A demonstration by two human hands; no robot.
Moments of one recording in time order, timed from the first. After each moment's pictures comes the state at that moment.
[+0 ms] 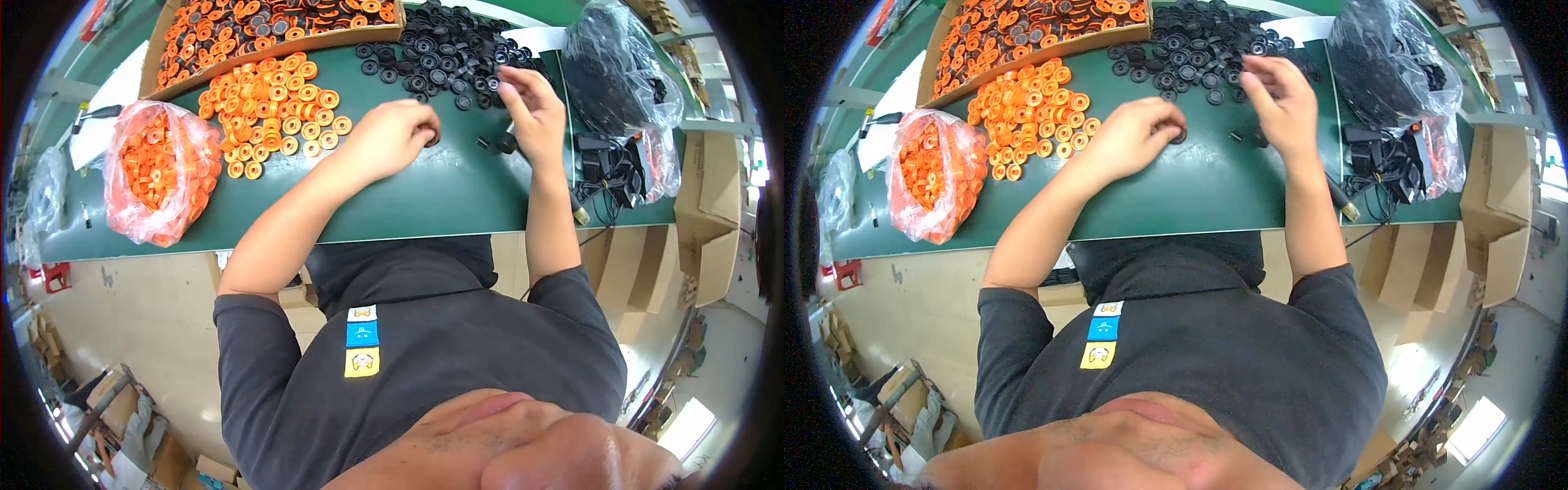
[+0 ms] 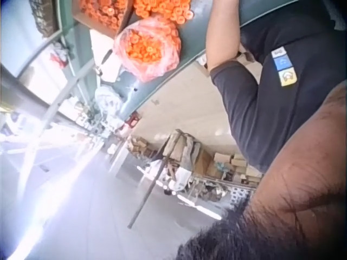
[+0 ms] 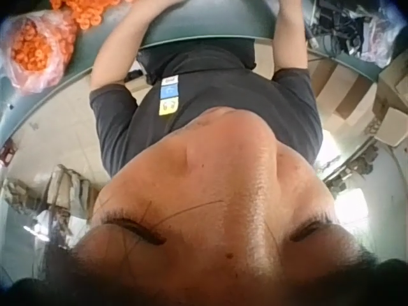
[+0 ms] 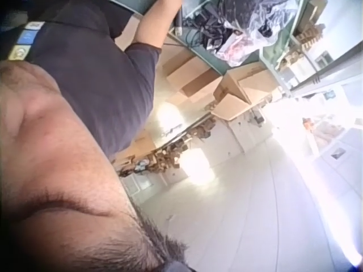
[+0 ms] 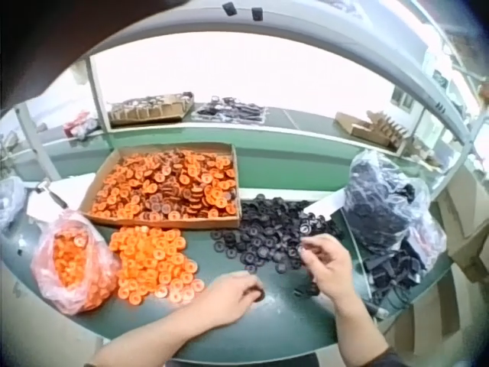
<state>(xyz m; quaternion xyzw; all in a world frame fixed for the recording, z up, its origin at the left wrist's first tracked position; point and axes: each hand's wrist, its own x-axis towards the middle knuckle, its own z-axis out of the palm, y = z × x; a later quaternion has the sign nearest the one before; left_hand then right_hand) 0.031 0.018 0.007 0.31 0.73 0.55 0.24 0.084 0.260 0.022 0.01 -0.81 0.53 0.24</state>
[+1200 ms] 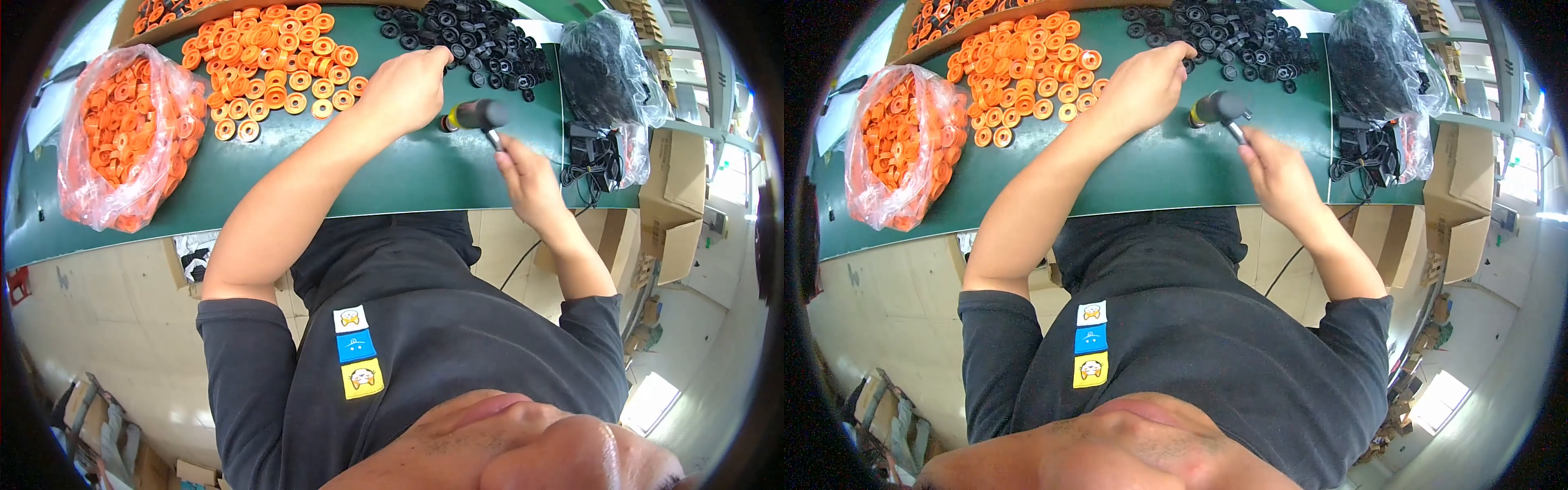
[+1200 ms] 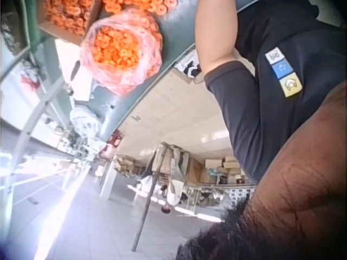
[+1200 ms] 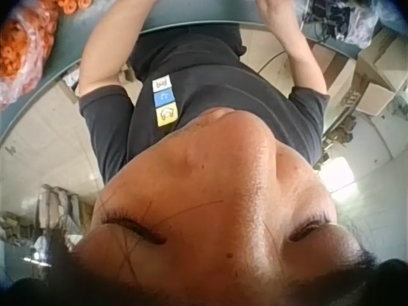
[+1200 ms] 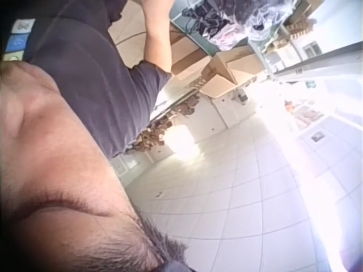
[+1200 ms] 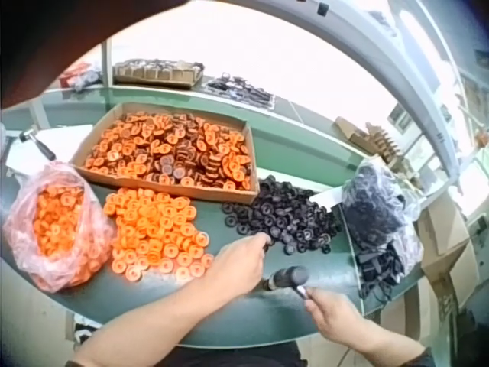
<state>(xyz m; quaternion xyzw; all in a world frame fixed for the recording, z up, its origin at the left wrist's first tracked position) 0.019 0.019 -0.011 0.34 0.82 0.47 0.02 0.180 0.194 0.063 -0.03 -0.96 0.27 -0.07</state>
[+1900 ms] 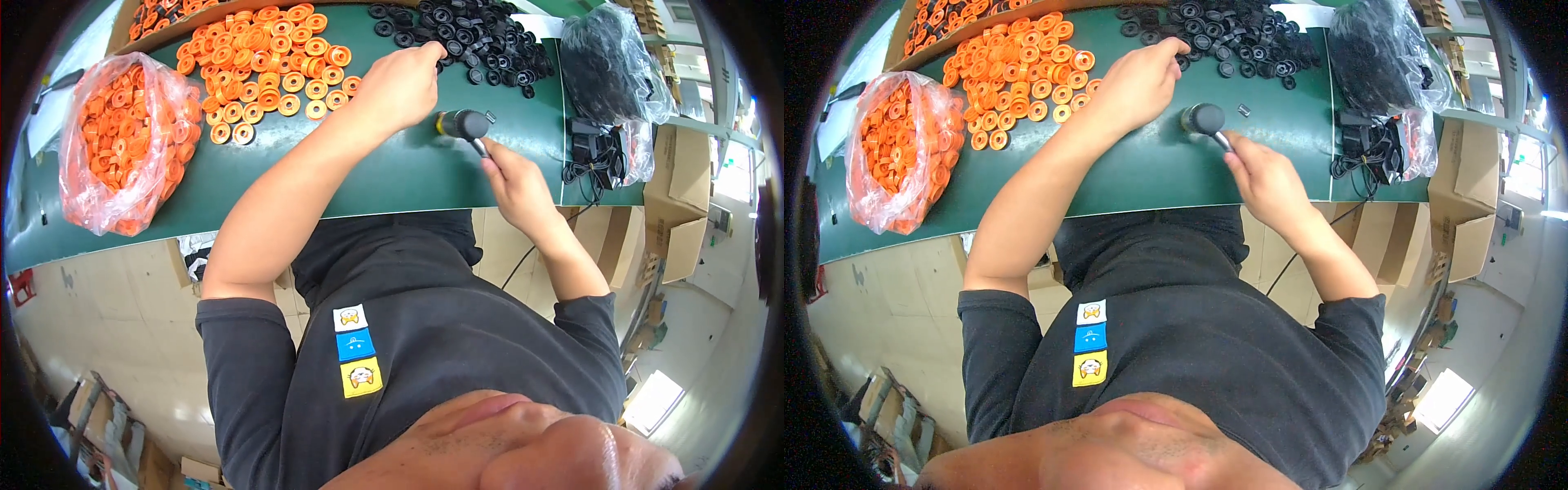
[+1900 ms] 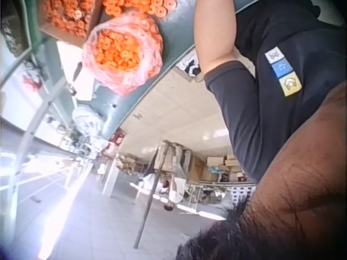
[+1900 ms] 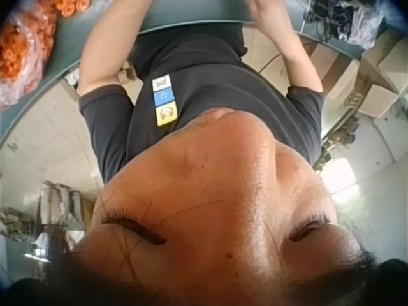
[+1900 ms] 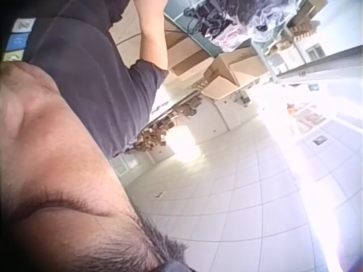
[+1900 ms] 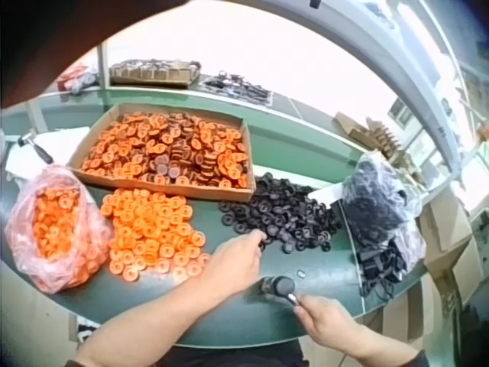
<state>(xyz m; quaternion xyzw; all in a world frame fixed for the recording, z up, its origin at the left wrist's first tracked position) 0.016 0.021 -0.014 0.32 0.82 0.46 0.03 0.184 0.189 0.052 0.05 -0.97 0.25 -0.02</state>
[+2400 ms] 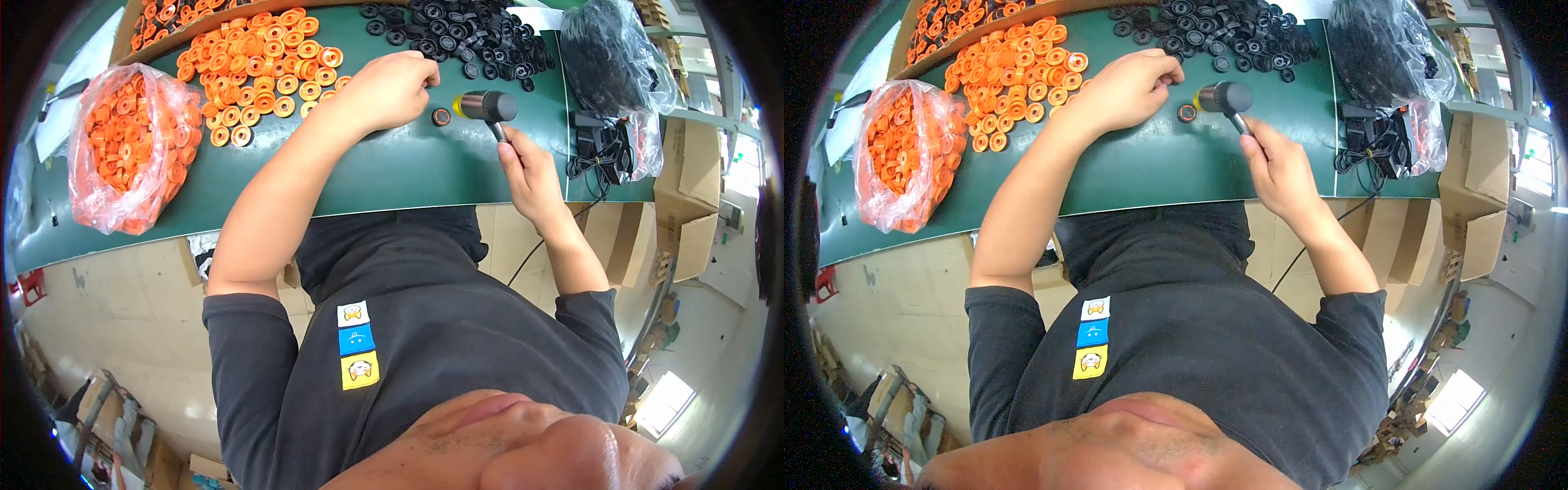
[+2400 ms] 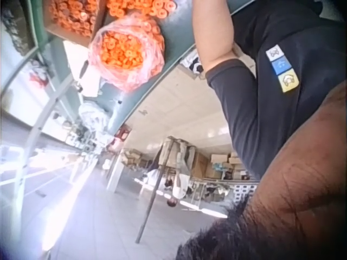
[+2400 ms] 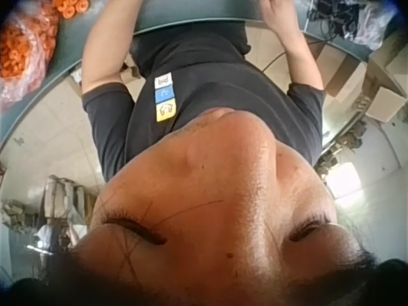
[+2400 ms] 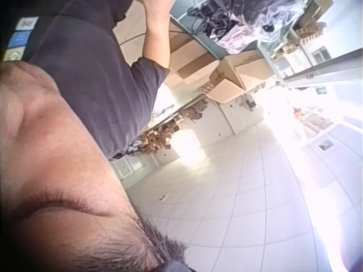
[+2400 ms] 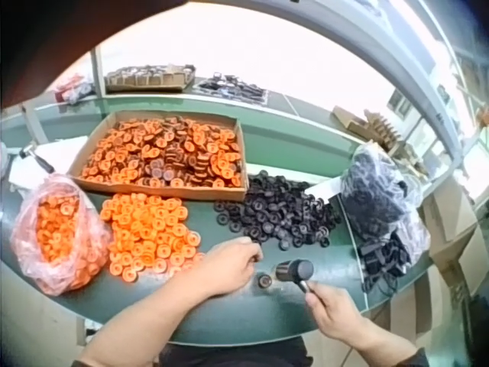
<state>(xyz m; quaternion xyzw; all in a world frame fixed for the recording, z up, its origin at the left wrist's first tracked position) 0.007 0.007 -0.013 0.45 0.79 0.40 0.08 0.186 0.204 0.055 -0.05 -0.94 0.33 0.00</state>
